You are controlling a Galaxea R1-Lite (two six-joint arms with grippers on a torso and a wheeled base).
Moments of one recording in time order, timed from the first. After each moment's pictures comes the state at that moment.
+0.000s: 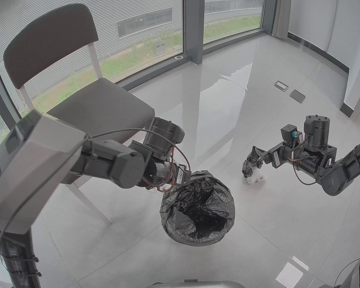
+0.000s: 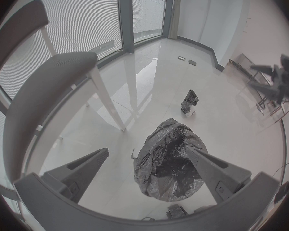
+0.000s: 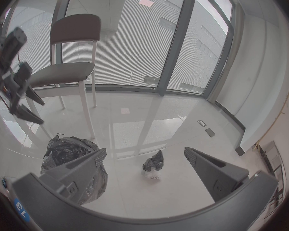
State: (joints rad) left arm -0.62 2.21 -1.48 0.01 0.25 -0.16; right arm 0.25 1.92 -0.81 -0.84 -0.06 -0.34
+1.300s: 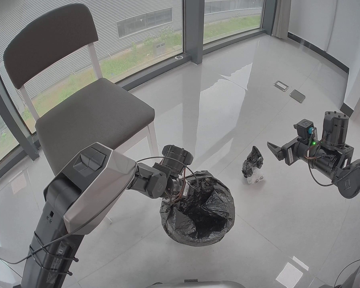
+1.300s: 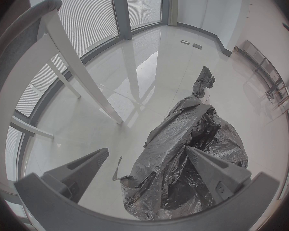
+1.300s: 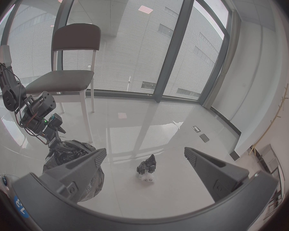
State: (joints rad) left arm -0.58 2.56 -1.75 -0.01 0.25 -0.11; right arm 0.23 1.81 -0.74 -0.86 -0.05 -0.36
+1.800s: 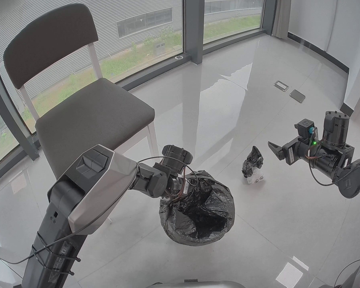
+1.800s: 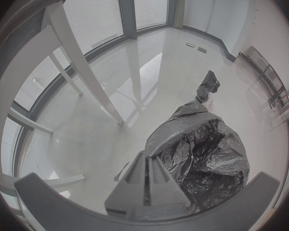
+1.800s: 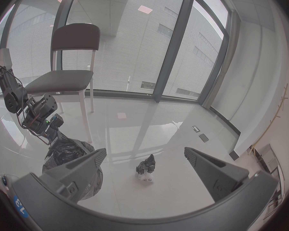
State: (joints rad) left arm -0.57 2.59 -1.79 -0.01 0.26 -0.17; right arm 0.22 1.81 -0.73 -0.86 -0.05 -0.36
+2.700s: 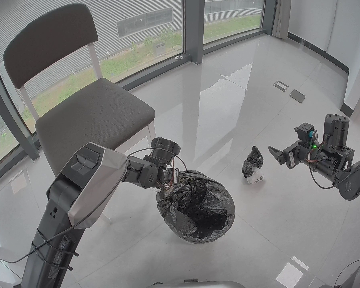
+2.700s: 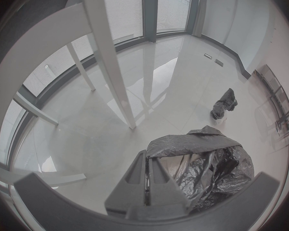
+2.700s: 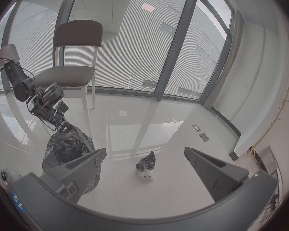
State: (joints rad) left arm -0.49 2.63 -1.89 0.02 0.28 -0.26; right arm 0.22 1.81 -0.71 -0.86 -0.03 -0.39
